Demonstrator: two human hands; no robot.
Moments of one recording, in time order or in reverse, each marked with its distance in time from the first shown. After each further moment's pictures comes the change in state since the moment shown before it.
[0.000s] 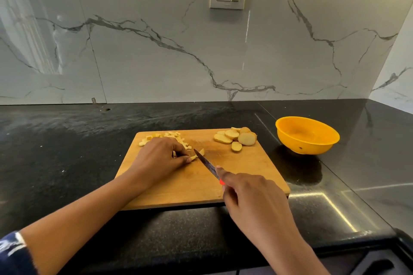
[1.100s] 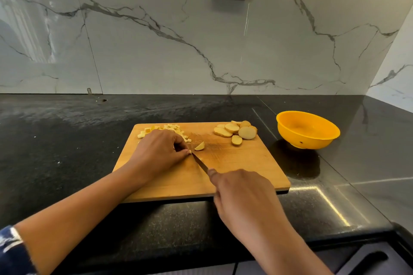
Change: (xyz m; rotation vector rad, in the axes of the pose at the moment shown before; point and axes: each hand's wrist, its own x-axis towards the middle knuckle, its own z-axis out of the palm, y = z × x) left_hand 0.000 0.002 0.001 0.017 -0.026 -0.015; right_hand 0.010 -0.019 0.000 -0.182 -0.187 -0.073
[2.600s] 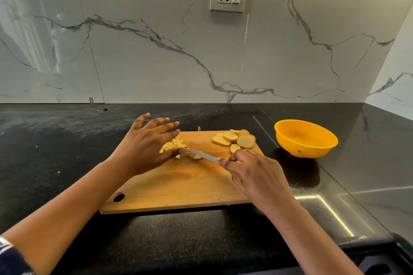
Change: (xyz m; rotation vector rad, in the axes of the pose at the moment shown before) left_hand 0.012 -0.035 -0.021 0.549 0.049 0.326; right_hand 0.035 0.065 0.024 -0.123 0.403 -0.153
